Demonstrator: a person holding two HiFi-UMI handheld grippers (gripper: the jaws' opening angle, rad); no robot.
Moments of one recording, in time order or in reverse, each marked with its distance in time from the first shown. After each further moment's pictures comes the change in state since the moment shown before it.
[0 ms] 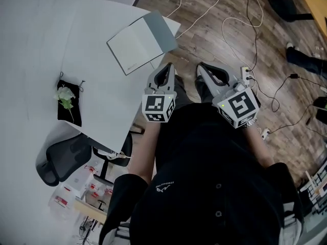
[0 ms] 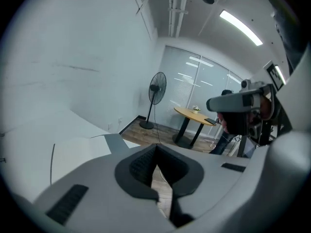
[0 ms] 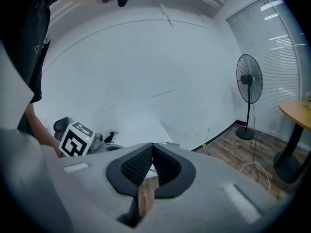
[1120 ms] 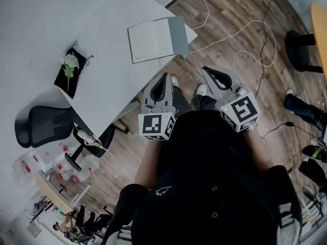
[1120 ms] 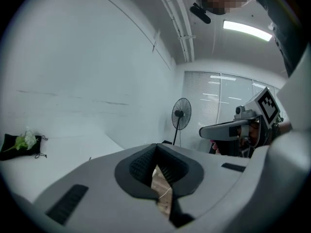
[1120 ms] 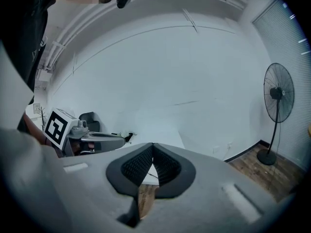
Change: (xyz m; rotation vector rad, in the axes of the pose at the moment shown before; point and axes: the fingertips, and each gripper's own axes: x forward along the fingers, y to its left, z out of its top) left arm -0.103 -0.037 0.056 -0.078 -0.329 0.366; right arm -0.028 0.020 0.028 -0.203 -0.063 0.261
